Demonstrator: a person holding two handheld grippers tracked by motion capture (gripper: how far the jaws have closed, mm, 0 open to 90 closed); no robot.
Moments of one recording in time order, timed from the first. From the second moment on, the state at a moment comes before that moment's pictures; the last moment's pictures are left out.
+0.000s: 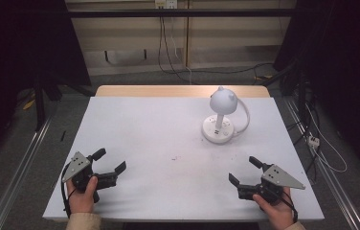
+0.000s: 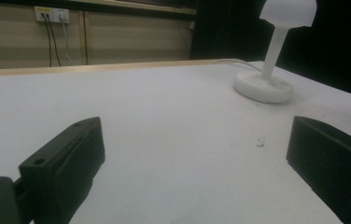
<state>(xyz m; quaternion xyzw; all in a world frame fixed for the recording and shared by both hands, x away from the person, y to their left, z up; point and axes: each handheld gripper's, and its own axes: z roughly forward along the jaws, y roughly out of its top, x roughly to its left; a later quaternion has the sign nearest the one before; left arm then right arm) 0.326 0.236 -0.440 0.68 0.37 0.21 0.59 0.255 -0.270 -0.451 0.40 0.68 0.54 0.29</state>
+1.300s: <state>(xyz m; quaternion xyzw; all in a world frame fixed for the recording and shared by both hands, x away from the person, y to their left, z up) 0.325 0.233 -0.438 0.69 0.36 0.20 0.60 0.305 -0.278 -0.447 0.43 0.67 0.52 0.31</state>
